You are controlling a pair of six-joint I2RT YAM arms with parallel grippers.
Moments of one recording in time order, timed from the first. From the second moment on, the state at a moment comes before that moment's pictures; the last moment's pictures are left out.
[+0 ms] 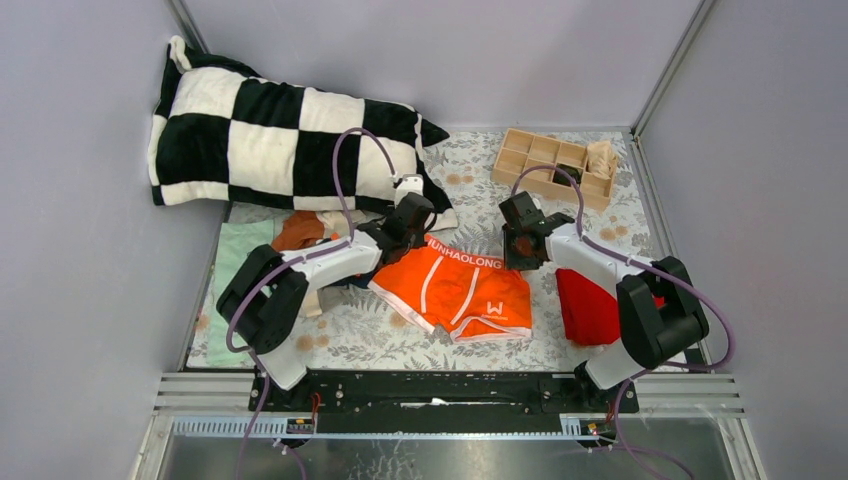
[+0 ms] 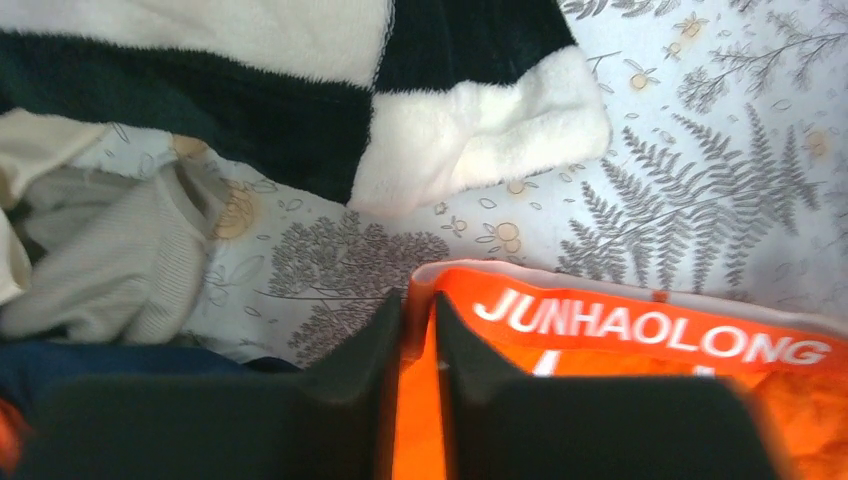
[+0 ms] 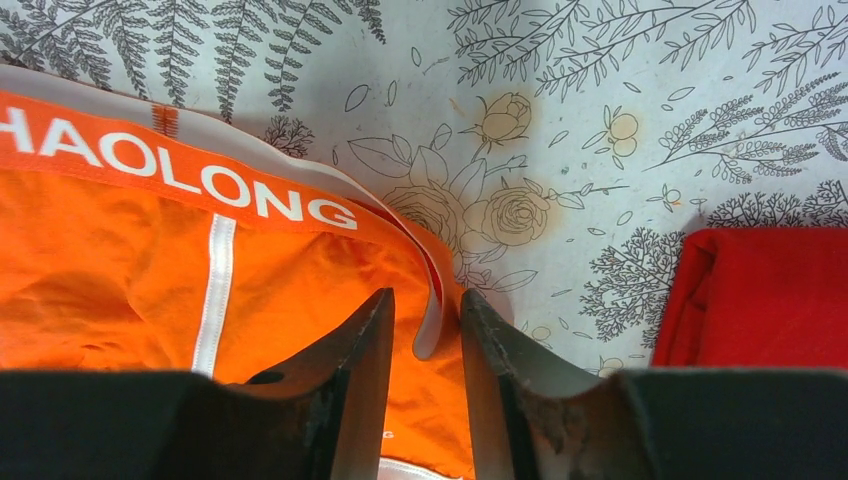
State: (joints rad) left arm -0.69 1.69 1.04 -0.12 -0.39 -0.50; right arm 0.48 1.55 0.96 -0.59 0.17 0.44
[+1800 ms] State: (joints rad) left arm -0.50 1.29 0.54 -0.10 -0.15 -0.67; right arm 0.71 2.27 1.86 -0.58 -0.04 0.81
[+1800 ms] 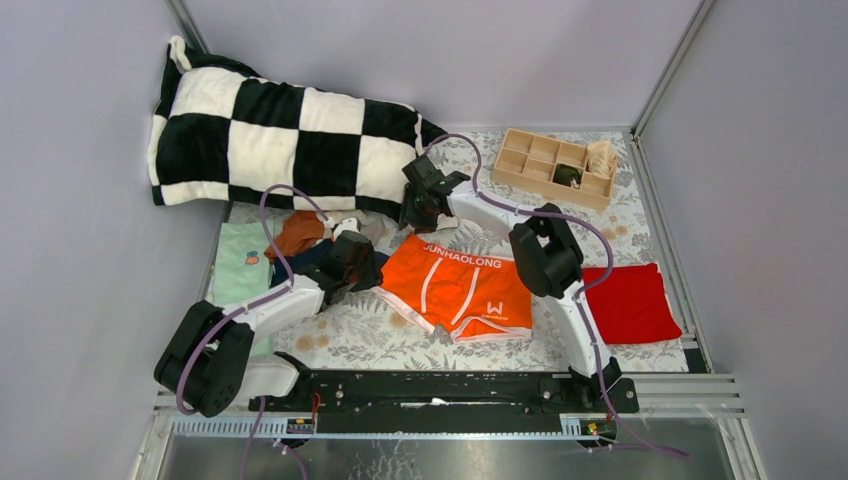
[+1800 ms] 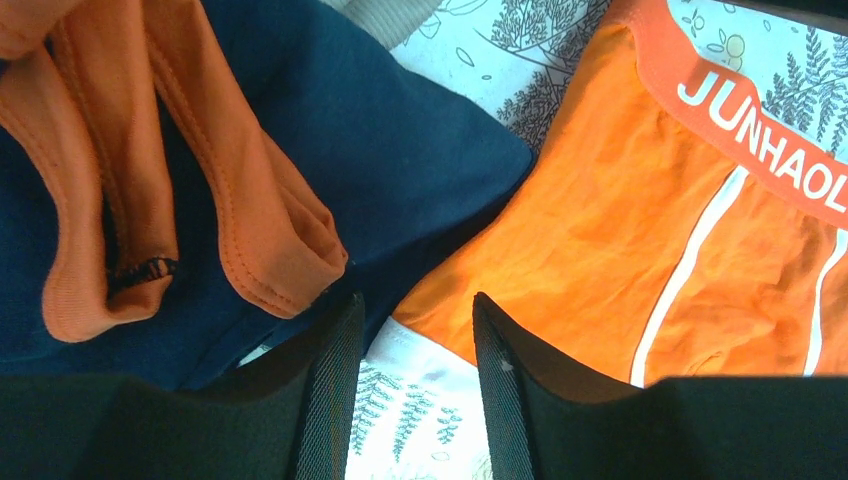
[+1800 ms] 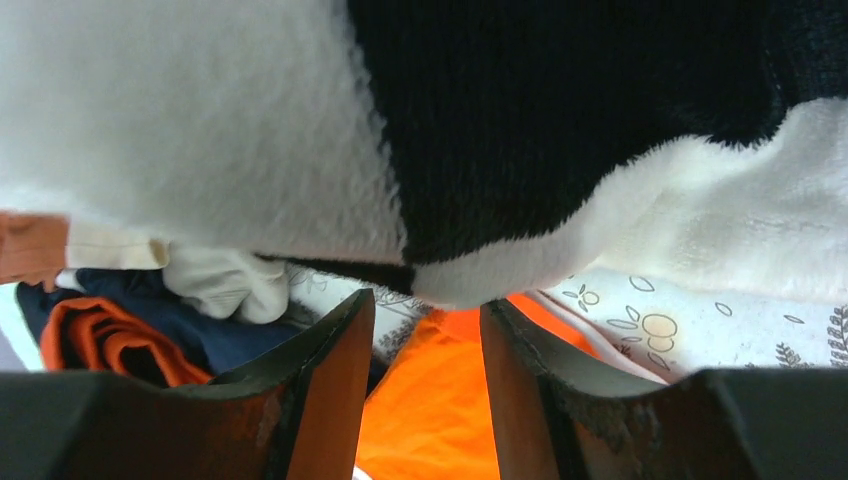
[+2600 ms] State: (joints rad) left arm -0.50 1.29 0.53 -0.10 -0.08 -0.67; right arm 0.73 2.35 1.91 -0.65 0.04 0.80
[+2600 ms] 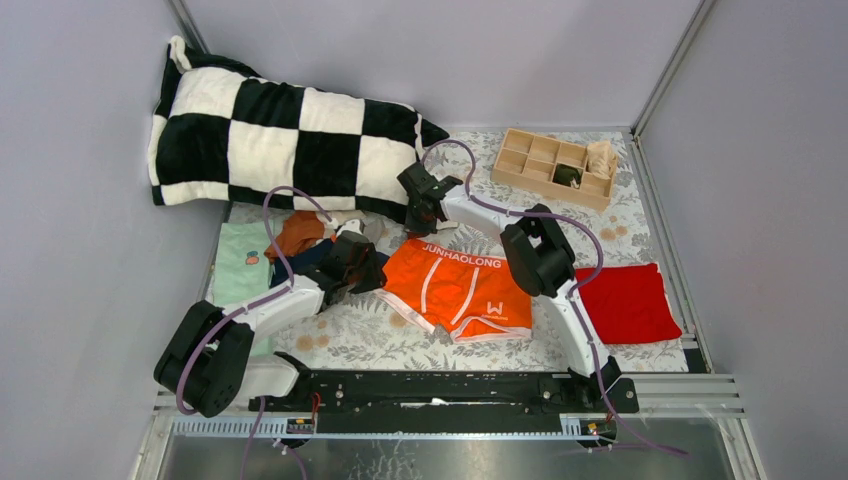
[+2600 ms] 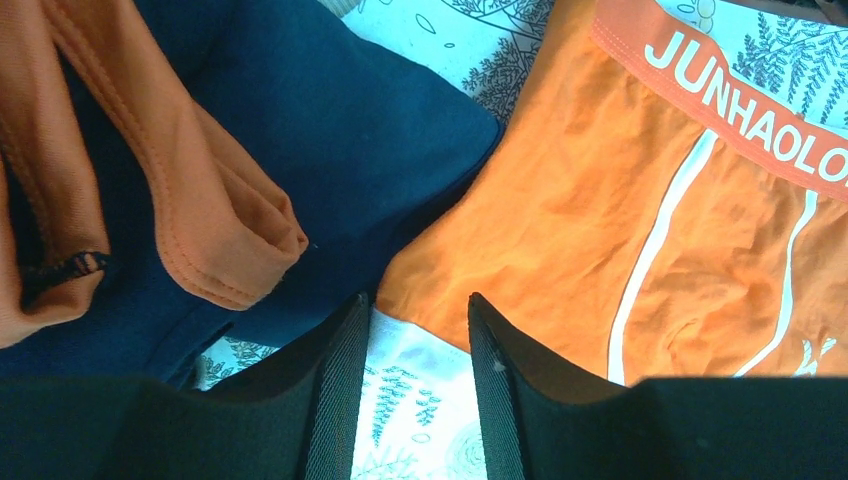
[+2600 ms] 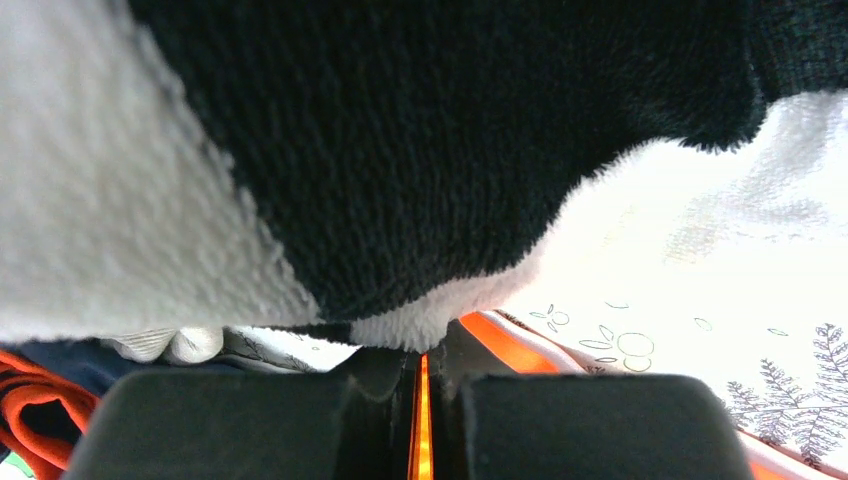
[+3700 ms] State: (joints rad) left arm -0.55 1.12 0.60 -0.20 -0.05 -0.65; right arm 0.73 2.07 1.65 -0.48 0.06 0.80
